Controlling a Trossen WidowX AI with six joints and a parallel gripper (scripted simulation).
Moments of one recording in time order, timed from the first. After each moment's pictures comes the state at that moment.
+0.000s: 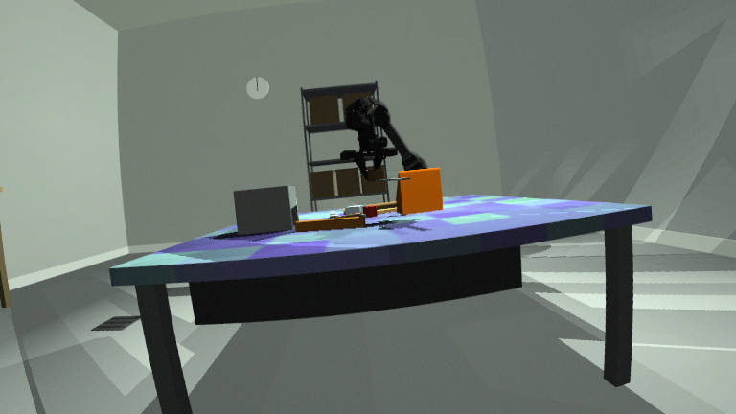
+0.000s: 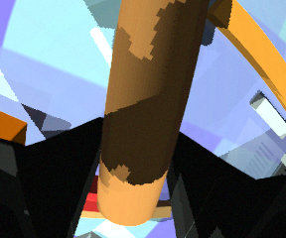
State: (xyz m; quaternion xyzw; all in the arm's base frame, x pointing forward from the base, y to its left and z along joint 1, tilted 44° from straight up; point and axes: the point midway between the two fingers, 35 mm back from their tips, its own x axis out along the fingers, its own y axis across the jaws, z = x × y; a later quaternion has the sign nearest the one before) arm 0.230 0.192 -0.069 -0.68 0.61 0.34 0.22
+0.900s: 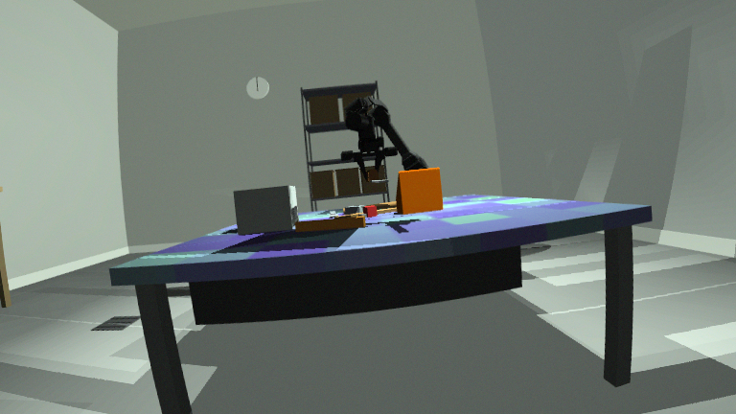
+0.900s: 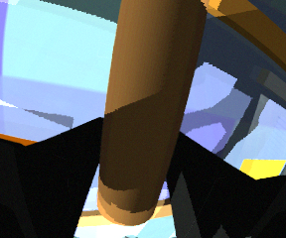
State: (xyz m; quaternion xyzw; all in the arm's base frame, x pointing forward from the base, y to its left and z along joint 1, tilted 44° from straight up) arm 0.230 0.191 -0.069 -0.65 0.65 0.27 0.29
